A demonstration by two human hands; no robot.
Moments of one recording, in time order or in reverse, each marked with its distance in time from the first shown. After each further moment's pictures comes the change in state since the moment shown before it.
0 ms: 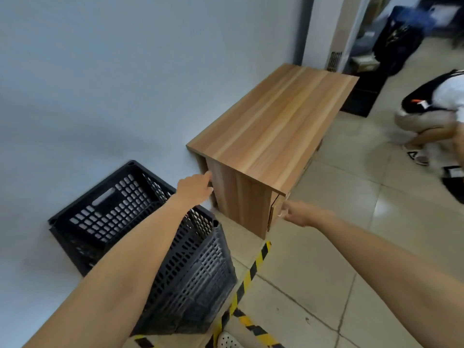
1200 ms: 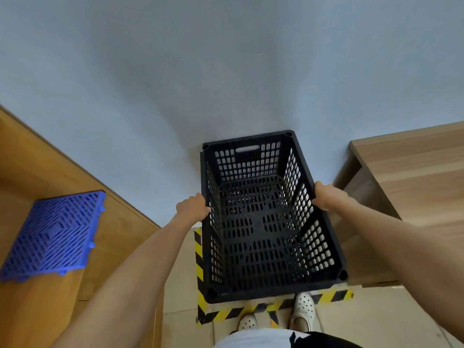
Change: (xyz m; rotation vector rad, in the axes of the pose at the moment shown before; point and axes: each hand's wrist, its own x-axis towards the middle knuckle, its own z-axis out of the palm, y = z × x) left_hand -0.186 -0.258 0.105 -0.314 -0.270 -1.052; right_hand 0.194 -0.340 -0.004 -0.461 -0.007 -0.382
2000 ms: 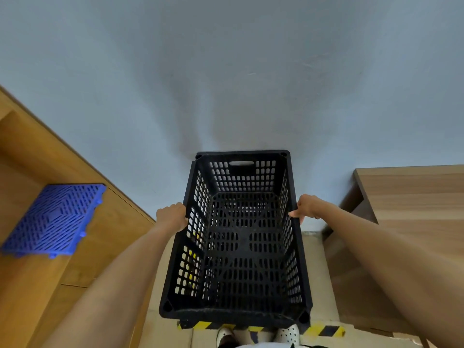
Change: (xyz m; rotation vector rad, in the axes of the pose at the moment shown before) left_hand 0.000 0.032 0.001 0.146 0.056 -0.208; right_hand 0.066 0.016 -0.045 0.054 -0.269 -0.246
